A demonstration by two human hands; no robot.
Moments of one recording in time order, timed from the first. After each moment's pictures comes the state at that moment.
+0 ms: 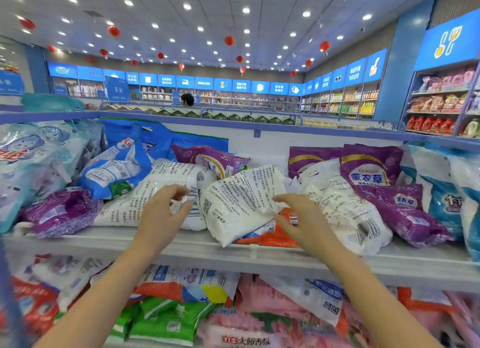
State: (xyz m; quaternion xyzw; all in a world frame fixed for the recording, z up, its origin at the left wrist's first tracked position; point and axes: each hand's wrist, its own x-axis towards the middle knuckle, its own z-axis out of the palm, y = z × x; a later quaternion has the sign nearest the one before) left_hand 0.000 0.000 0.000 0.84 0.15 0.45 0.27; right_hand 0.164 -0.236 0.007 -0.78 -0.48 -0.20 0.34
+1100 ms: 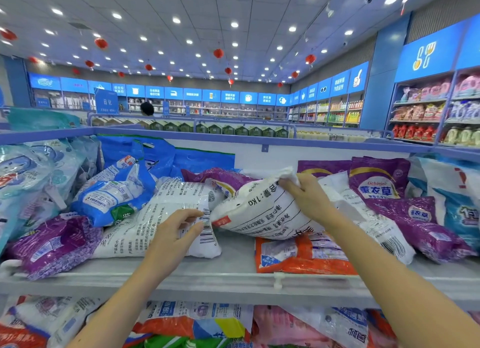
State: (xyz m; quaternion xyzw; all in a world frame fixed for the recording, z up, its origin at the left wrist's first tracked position) left_hand 0.013 0.043 -0.008 0.83 0.07 0.40 0.38; right_hand 0.203 -0.167 0.068 -0.75 -0.45 -0.15 0.46
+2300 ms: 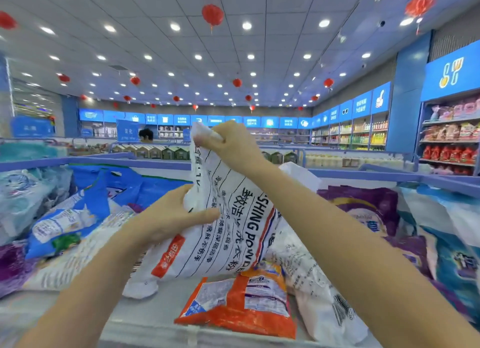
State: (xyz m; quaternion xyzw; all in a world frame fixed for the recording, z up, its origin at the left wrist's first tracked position) left_hand 0.085 -0.080 0.119 0.87 0.13 0.26 0.40; right_hand 0.226 -0.159 0.207 -0.66 -0.59 -0.21 0.42
